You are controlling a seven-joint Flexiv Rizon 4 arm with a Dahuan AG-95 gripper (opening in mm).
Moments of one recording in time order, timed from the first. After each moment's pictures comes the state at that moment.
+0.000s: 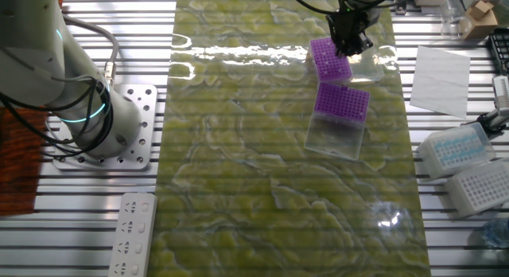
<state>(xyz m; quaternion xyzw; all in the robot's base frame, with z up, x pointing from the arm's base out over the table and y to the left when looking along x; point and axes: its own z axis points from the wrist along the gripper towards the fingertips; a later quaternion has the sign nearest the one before) 0.564 0.156 0.075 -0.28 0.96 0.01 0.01</state>
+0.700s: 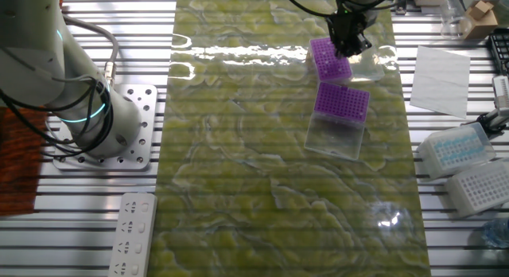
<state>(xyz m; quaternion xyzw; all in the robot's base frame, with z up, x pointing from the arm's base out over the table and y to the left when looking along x) 0.565 0.159 0.069 -0.29 0.96 0.01 0.02</state>
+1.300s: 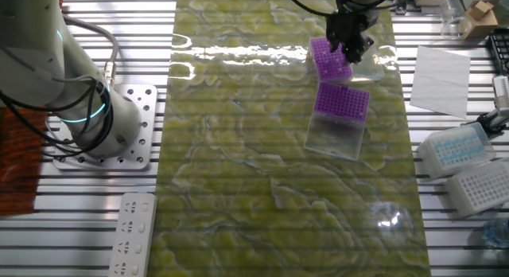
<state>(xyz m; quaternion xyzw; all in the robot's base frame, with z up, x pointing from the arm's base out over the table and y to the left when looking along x) 0.568 0.145 0.073 -0.32 0.95 0.00 0.01</state>
